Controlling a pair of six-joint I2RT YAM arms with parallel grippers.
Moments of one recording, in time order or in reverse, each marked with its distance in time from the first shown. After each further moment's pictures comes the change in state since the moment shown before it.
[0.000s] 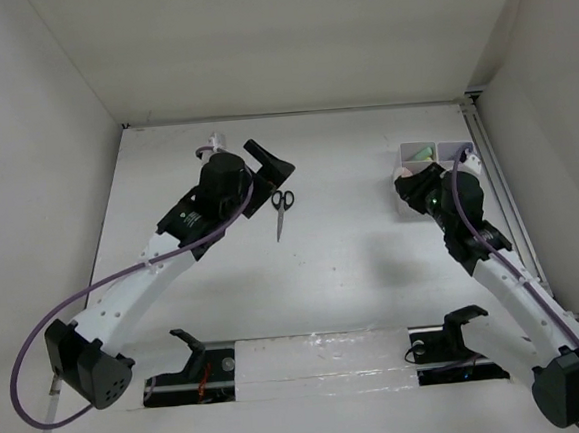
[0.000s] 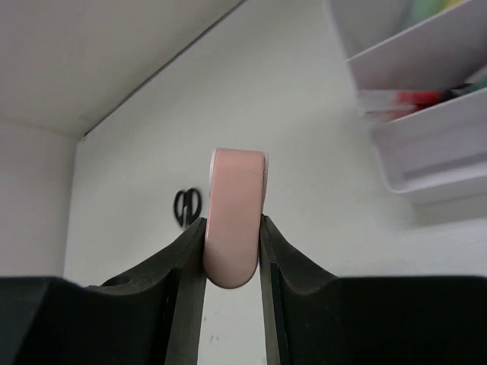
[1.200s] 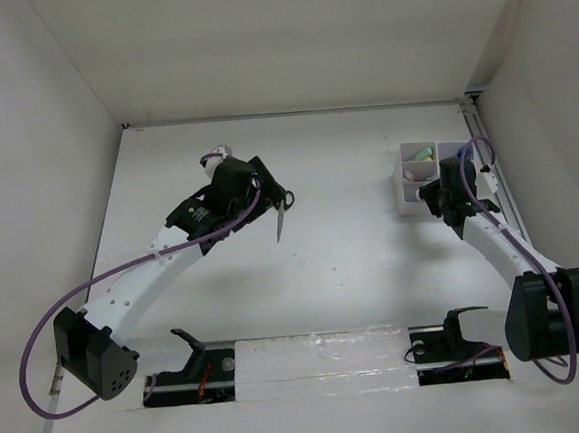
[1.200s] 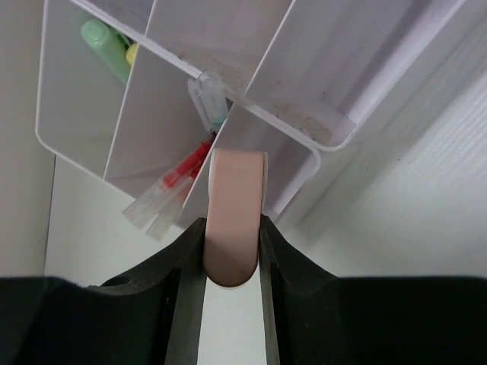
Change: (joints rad) left arm -0.004 0.028 -0.005 -0.199 -0.101 0.134; right arm -0.231 0.353 0.095 -0.183 0.198 0.393
